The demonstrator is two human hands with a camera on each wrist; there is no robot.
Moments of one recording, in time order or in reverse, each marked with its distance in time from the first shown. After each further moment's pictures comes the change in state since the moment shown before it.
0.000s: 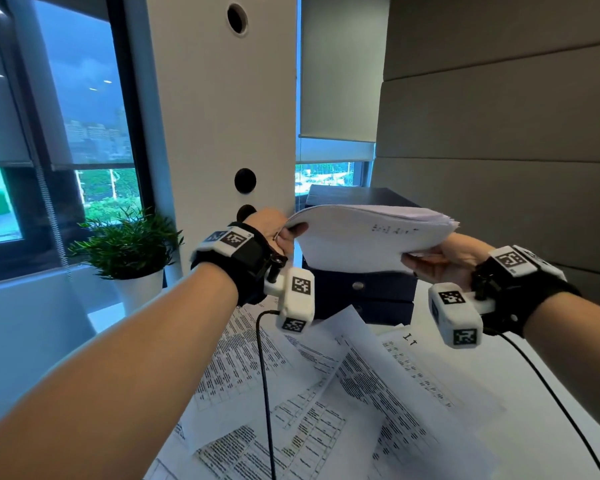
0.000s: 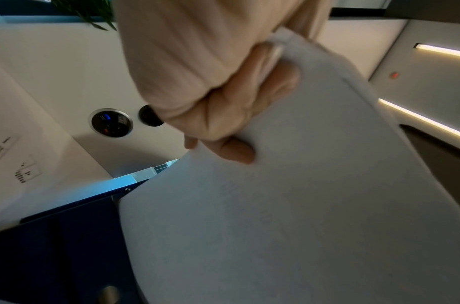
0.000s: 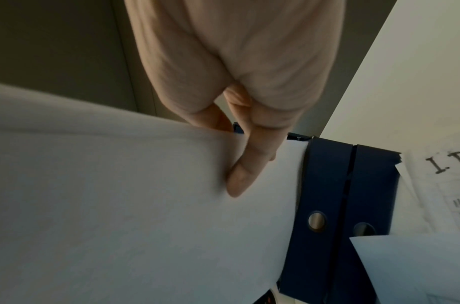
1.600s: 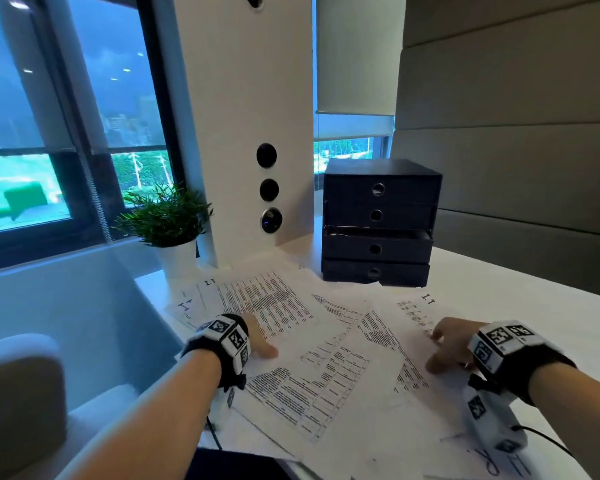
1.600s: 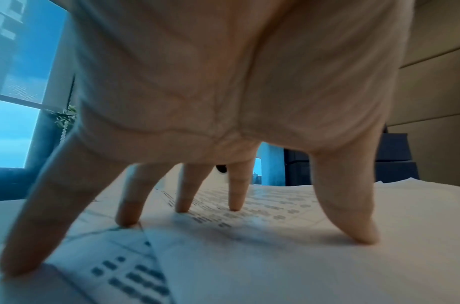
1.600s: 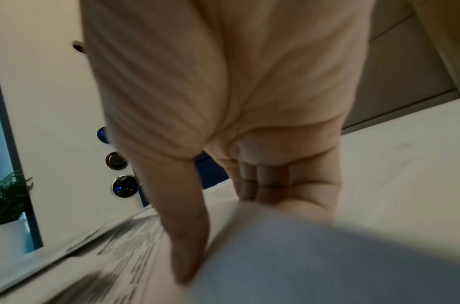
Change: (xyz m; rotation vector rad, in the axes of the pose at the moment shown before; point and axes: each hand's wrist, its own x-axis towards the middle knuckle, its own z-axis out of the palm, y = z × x) left_hand -0.018 -0.180 -0.118 1.617 0.219 -0.257; right_hand -0.041 0.146 -0.054 -1.683 -0.175 0.170
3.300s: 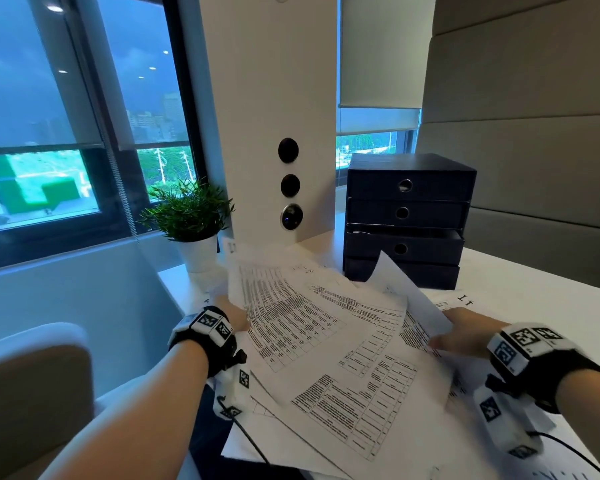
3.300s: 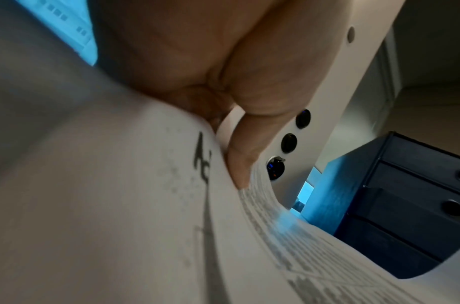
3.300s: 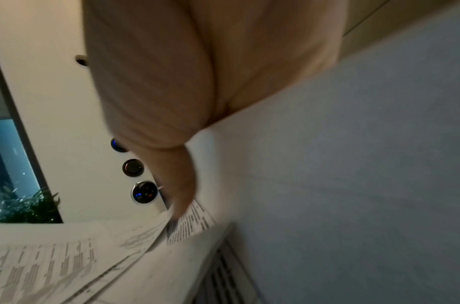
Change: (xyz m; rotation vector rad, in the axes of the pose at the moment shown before) left_hand 0.014 -0.047 -0.016 -0.389 0.227 -0.223; right_hand 0.018 -0.026 -0.004 0.185 0.033 -0.165
